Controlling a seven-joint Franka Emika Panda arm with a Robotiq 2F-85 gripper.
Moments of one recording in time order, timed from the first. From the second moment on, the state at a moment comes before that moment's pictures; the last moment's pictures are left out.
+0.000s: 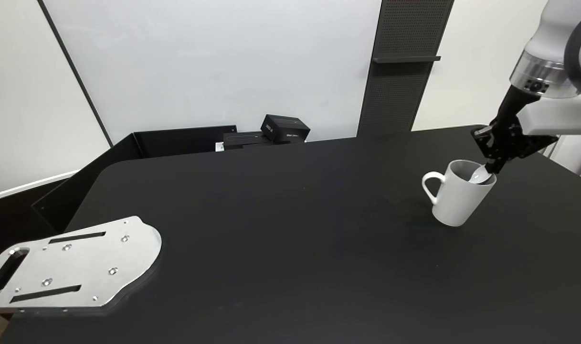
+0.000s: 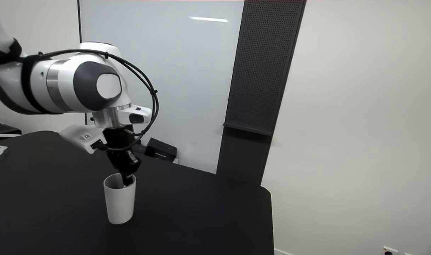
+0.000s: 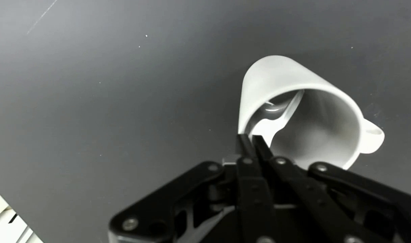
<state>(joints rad) 0.14 0.28 -0.15 -2.27 -0.20 2.64 0.55</state>
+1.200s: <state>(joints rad) 0.11 0.00 -0.07 -2.21 -0.33 2.43 0.52</state>
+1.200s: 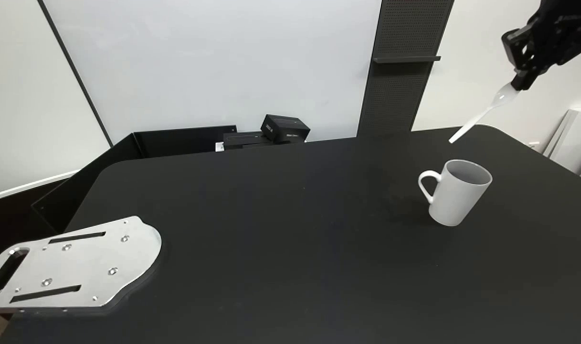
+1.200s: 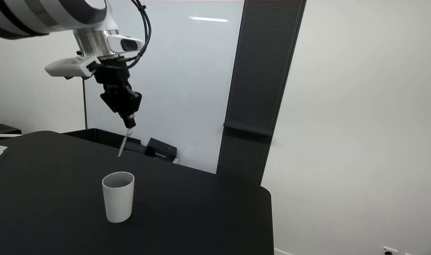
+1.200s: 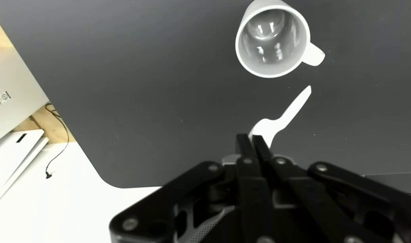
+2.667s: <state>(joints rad) -0.12 0.14 -0.09 -2.40 0.24 2.44 -0.02</state>
